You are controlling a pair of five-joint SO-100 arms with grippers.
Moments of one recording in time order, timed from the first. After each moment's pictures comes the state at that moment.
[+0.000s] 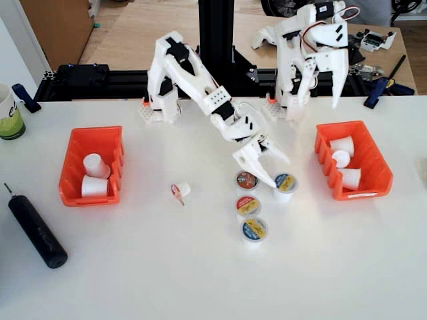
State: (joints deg) arm 0 -41.7 73.6 103.7 0.4 -99.3; arm 1 -15.7 142.6 102.9 90.8 136.9
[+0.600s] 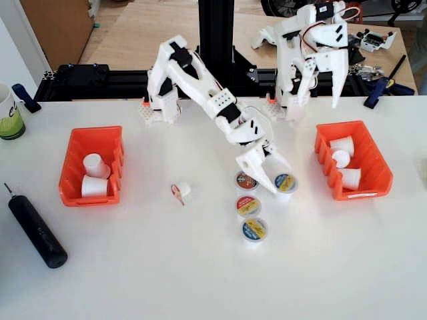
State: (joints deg) arm 0 -40.9 67.0 88.7 16.4 -99.7; arm 1 -15.7 142.6 103.1 91.0 137.0
